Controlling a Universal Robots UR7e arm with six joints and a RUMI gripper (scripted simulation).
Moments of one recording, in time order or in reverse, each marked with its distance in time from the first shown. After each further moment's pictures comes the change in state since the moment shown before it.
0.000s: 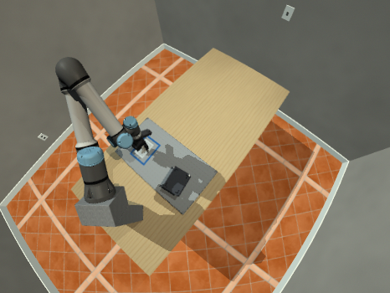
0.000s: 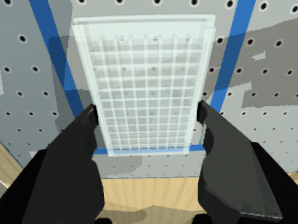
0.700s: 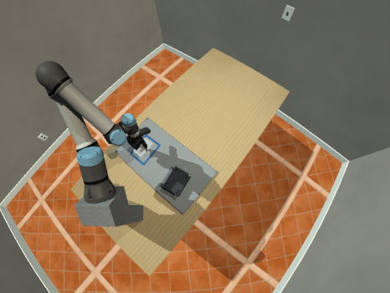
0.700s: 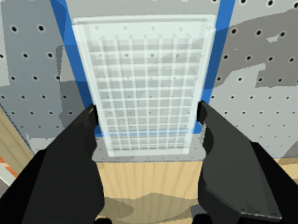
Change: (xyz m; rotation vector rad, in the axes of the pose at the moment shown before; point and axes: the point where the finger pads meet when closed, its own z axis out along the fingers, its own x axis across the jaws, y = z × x) arm 0.000 0.005 -0.030 0.001 0.001 0.000
